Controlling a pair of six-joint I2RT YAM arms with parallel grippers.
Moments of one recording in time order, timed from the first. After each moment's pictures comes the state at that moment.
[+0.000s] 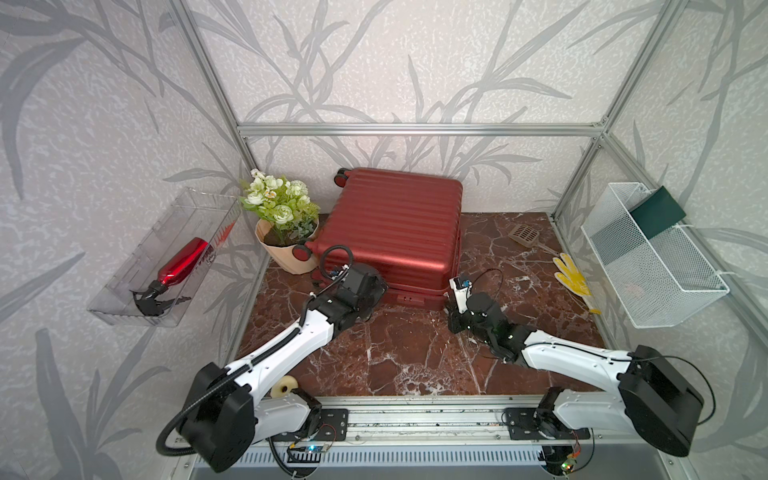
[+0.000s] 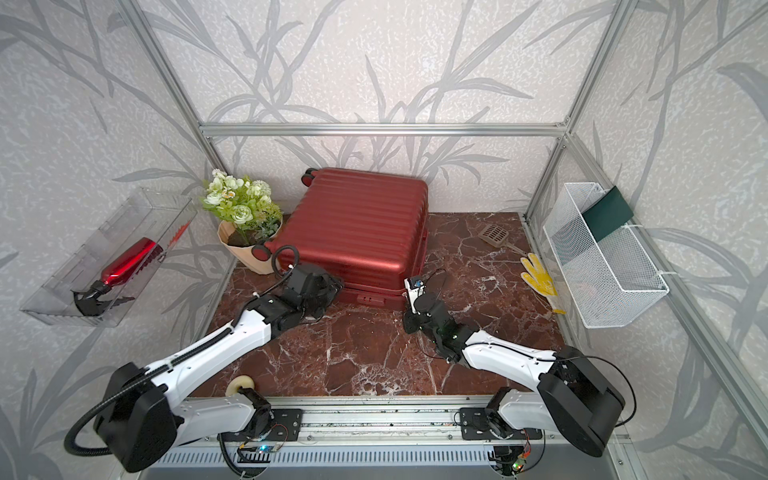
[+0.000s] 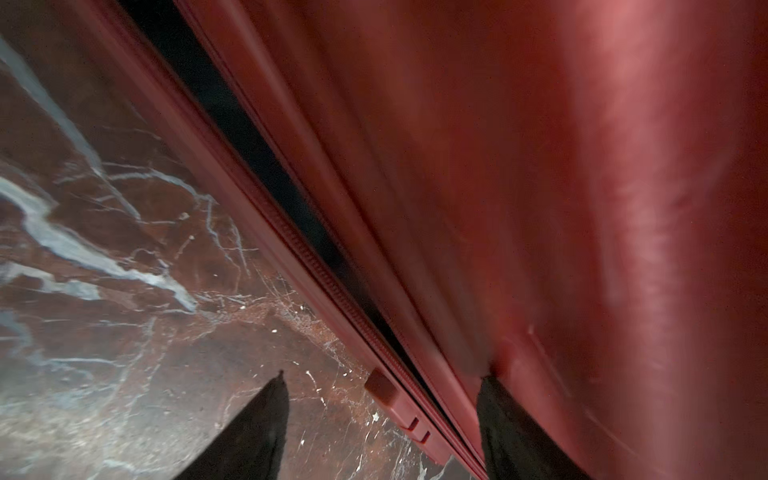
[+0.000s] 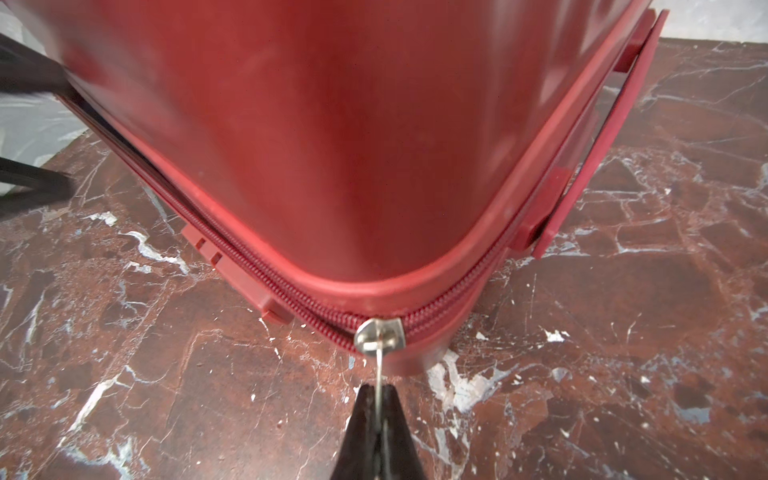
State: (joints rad) left arm -0.56 1.26 0.83 -0.33 -0.18 -1.37; right arm 0.79 1.26 0.53 0.19 0.19 0.32
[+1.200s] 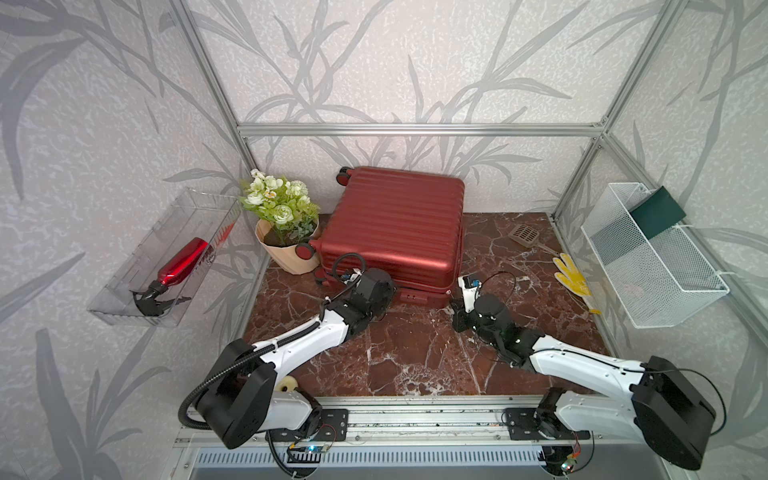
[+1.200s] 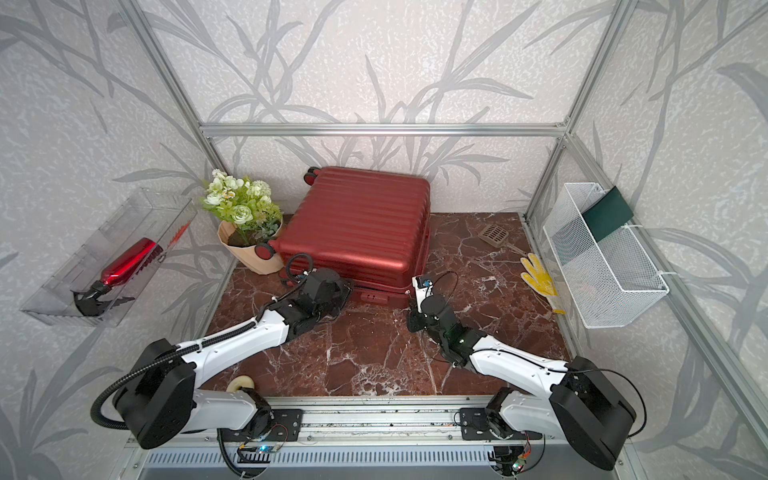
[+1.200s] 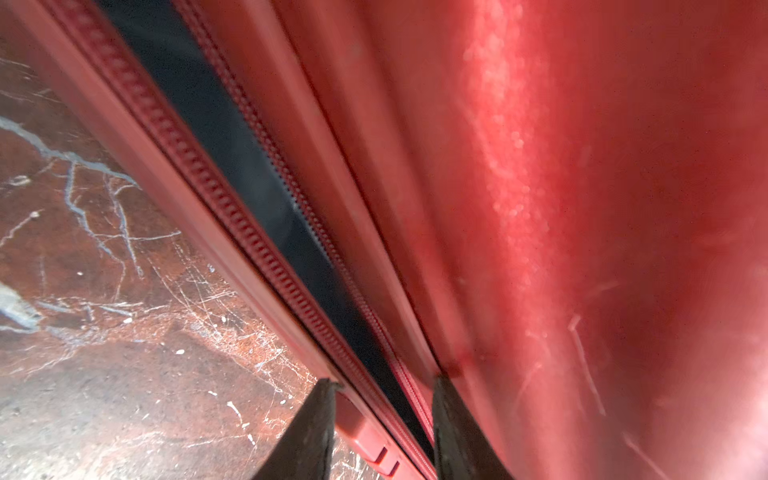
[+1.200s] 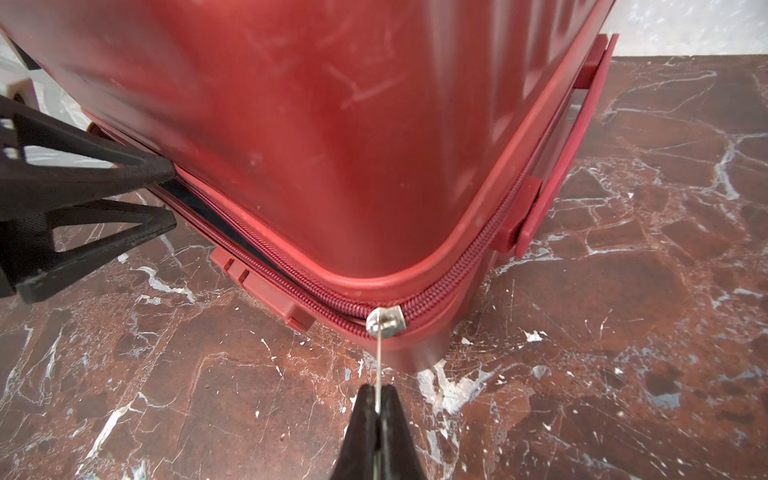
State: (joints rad) left arm -0.61 1.35 0.75 -0.06 -0.23 -1.47; right arm 0.76 1.19 0.49 0.21 0.21 0.35
